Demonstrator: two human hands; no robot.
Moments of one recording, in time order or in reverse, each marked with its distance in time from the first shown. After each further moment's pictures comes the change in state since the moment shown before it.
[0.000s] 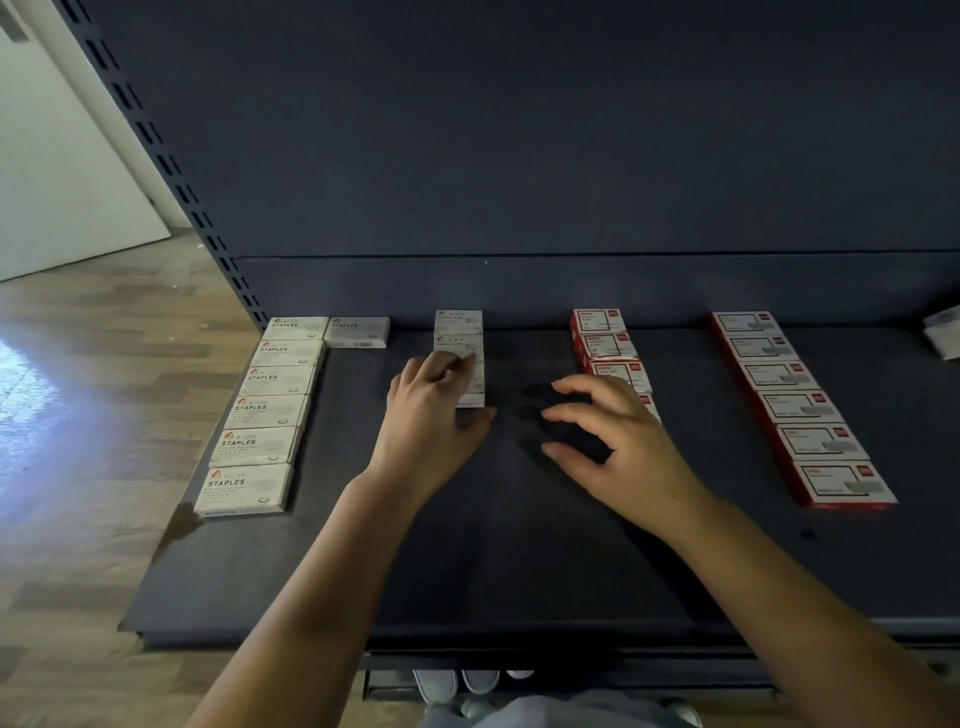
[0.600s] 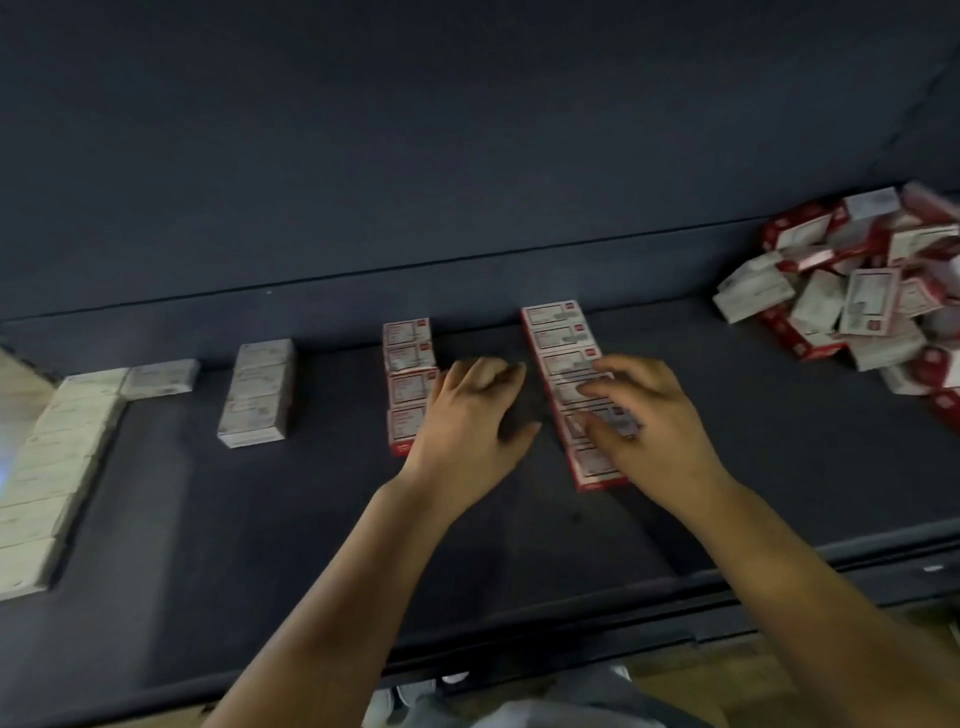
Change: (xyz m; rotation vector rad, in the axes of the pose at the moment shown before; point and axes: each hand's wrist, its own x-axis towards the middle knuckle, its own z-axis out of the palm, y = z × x) left_hand 0.030 0.194 0.081 -0.022 -0.196 0.285; right_hand -0.077 0.125 -0.141 -0.193 0.252 0.111
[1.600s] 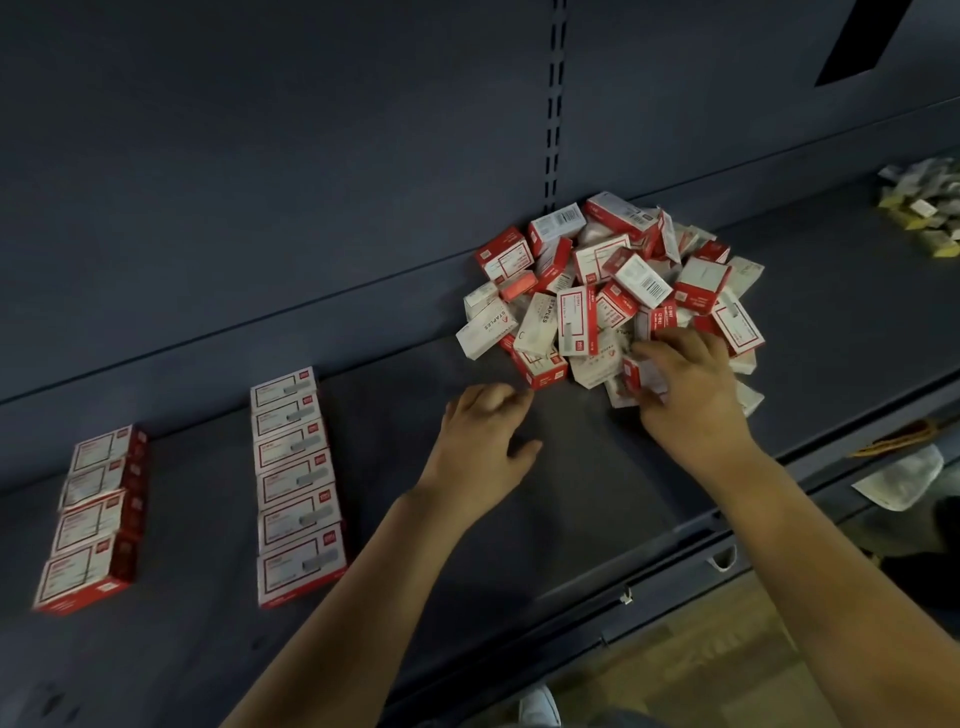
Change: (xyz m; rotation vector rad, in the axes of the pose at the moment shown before) left_hand 0.135 0.193 0.155 -0.035 -0.164 0.156; right_hand -0.045 0.228 -0.180 -0.356 0.071 0.447
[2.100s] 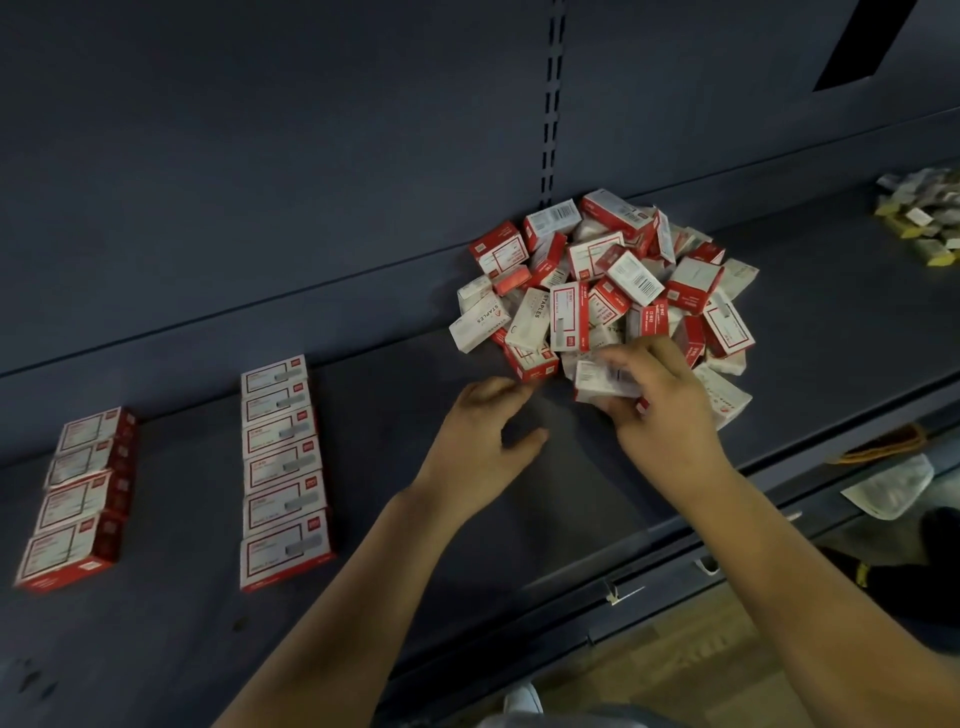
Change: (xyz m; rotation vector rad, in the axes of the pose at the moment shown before) left_hand -0.005 0.017 -0.003 -0.317 0.067 -0.034; right_hand -0.014 -0.025 -0.013 0.290 0.094 -0.219
